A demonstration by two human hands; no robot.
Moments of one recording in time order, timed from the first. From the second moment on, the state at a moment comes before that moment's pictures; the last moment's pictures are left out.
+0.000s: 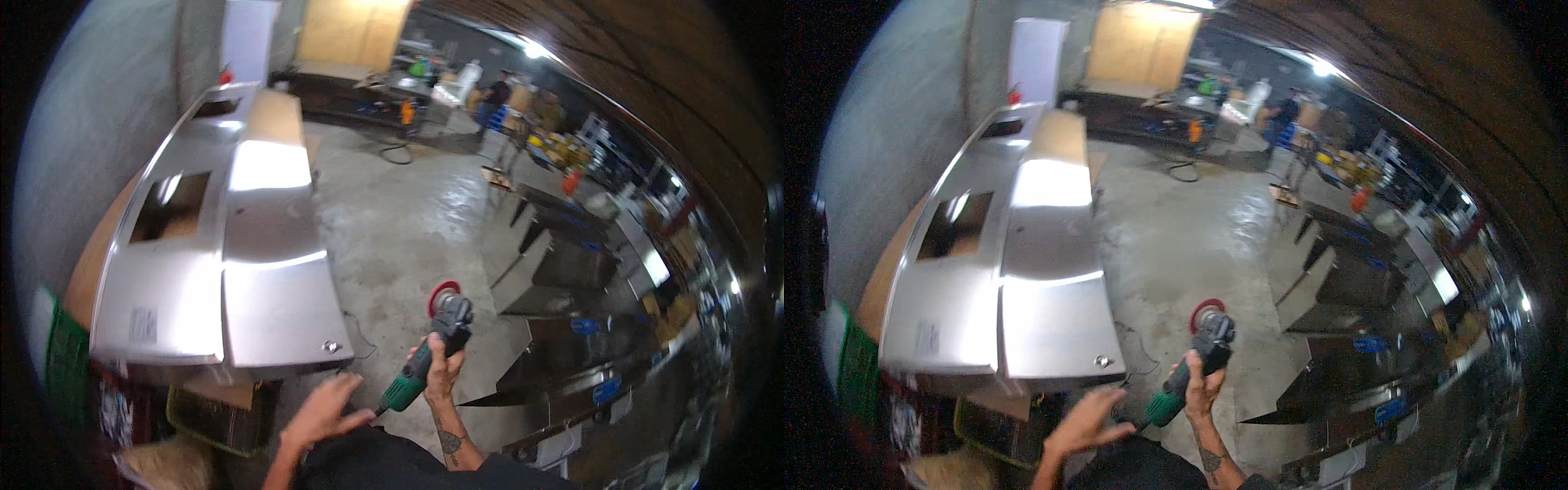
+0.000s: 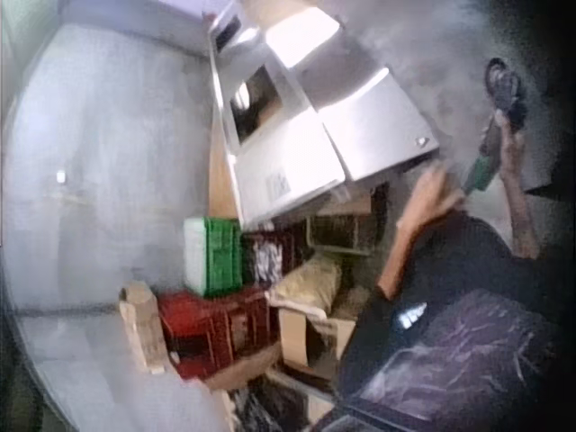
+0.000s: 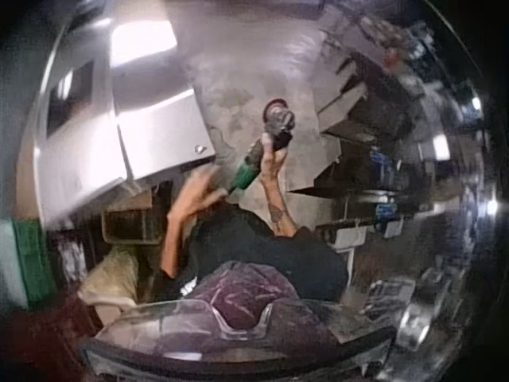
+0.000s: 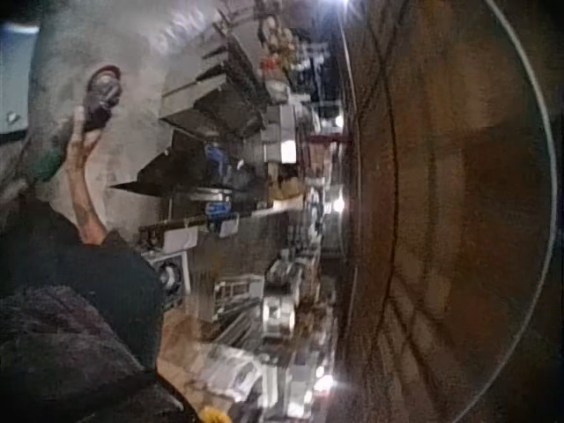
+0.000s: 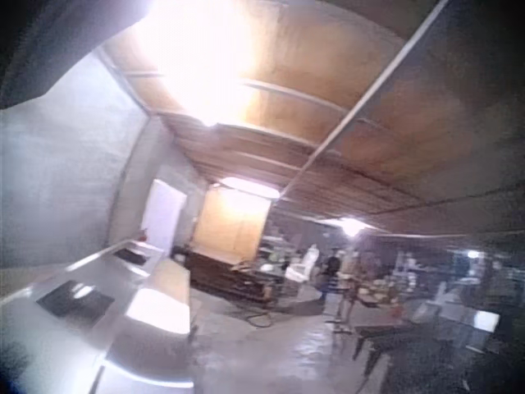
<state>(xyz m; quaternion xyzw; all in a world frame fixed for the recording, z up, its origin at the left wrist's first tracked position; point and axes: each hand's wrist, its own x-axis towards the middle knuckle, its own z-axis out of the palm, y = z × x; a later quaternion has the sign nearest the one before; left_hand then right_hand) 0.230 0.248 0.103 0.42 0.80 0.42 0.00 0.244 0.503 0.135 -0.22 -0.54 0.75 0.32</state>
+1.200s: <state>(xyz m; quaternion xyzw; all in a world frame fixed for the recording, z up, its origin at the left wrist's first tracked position) 0.043 -0.239 -0.122 -0.39 0.82 0.28 -0.31 0.195 0.507 0.118 -0.23 -0.51 0.75 0.35</state>
